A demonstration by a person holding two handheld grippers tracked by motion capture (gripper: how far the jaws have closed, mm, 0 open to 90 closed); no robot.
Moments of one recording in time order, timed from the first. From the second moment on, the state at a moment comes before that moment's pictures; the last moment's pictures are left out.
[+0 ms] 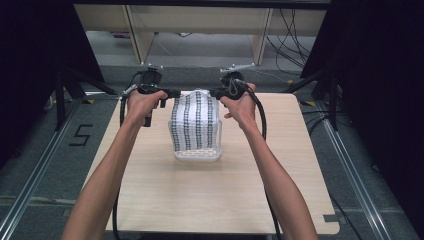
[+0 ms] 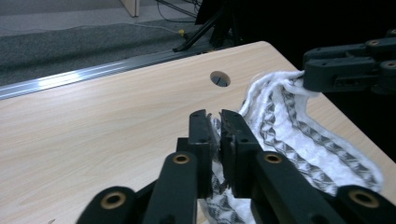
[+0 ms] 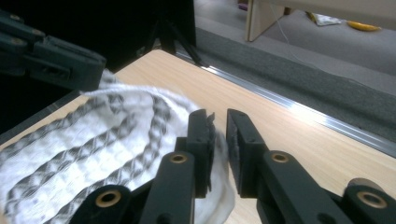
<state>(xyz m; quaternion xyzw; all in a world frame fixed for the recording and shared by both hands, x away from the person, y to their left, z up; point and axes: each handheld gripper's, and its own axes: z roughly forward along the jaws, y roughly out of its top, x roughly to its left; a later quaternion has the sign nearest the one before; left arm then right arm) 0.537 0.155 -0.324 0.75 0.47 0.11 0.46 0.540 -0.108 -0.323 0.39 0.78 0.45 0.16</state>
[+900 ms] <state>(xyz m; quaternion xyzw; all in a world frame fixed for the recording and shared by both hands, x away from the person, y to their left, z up) 0.520 0.171 -0.329 0.75 0.48 0.09 0.44 0.530 -0.120 -0.323 0.40 0.79 0.44 0.15</state>
